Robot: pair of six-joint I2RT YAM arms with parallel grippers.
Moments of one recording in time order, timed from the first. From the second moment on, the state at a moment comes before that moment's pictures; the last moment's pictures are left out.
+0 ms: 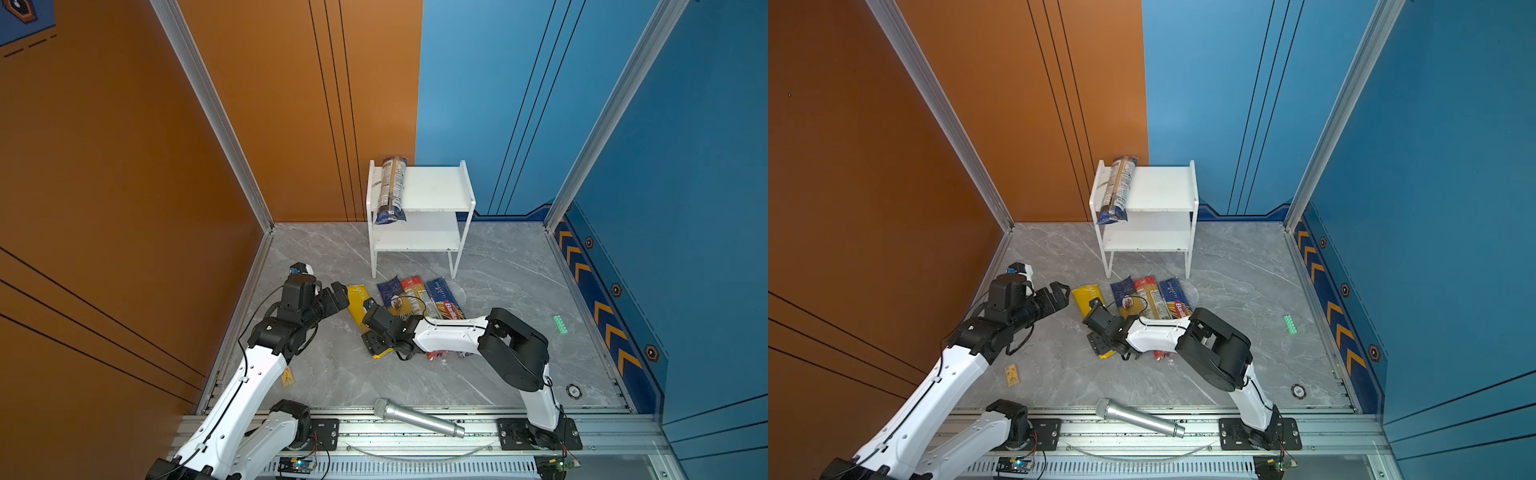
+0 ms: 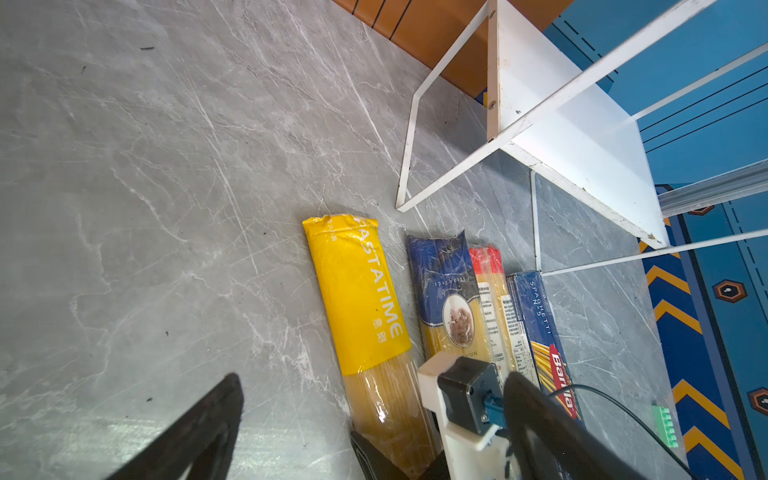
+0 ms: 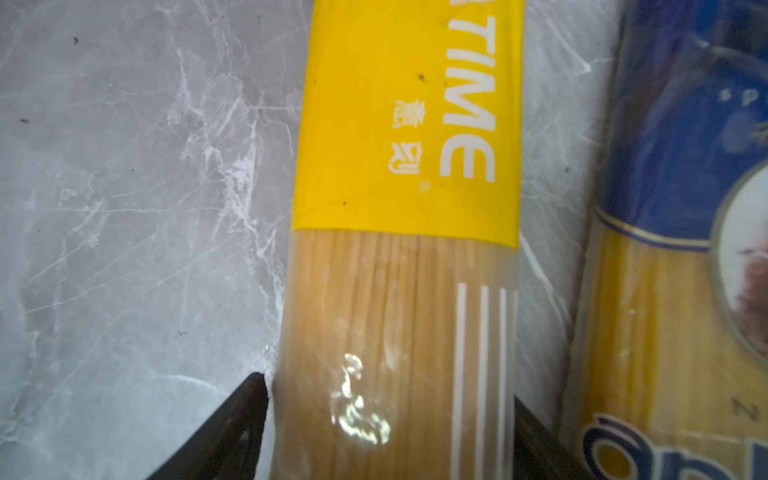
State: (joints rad) left arm -0.24 0.91 0.81 -0.55 -0.01 -0.65; right arm 1.08 2.06 1.32 -0.25 0.18 0.42
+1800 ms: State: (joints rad) left arm -0.20 0.89 0.80 -0.57 0.00 -0.65; right arm 1.09 2.09 1.43 -0.39 0.18 0.42
